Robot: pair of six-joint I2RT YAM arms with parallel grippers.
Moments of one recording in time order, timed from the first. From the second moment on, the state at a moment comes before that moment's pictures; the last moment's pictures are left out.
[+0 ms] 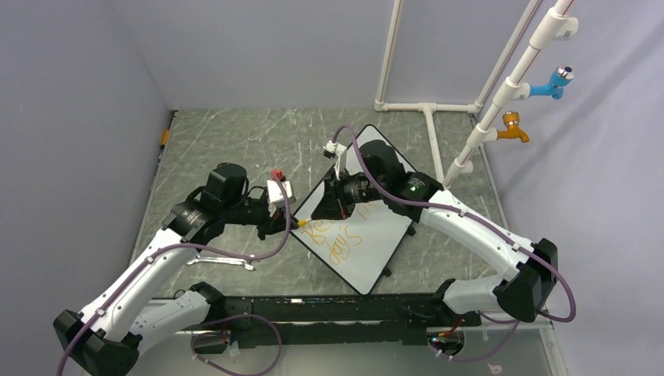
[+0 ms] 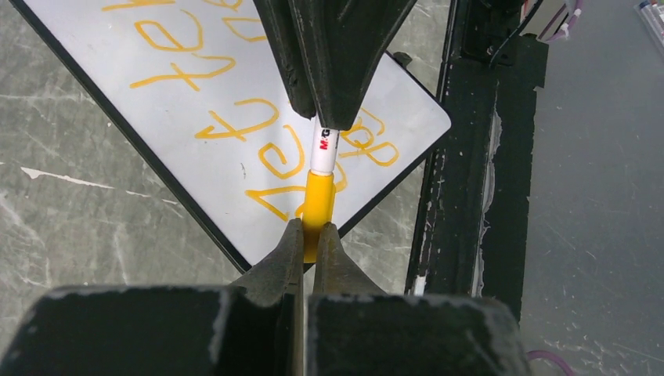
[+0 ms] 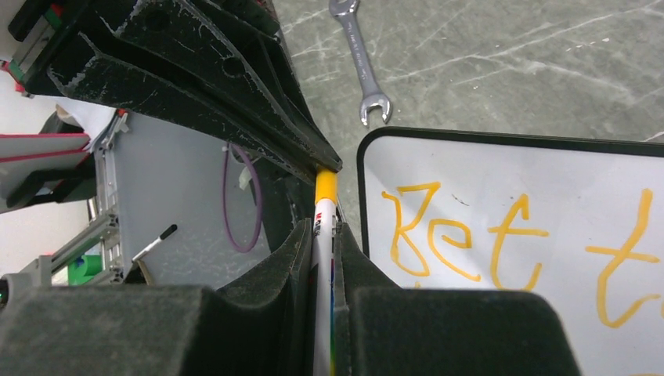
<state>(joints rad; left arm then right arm) -0.57 0.93 0.95 -0.62 0.71 0.35 0.81 1.31 1.21 -0.42 -0.61 0.28</state>
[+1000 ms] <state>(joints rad) -0.56 0.64 0.78 -0.66 0.55 0.35 0.97 1.46 1.27 -0.32 -0.40 0.63</state>
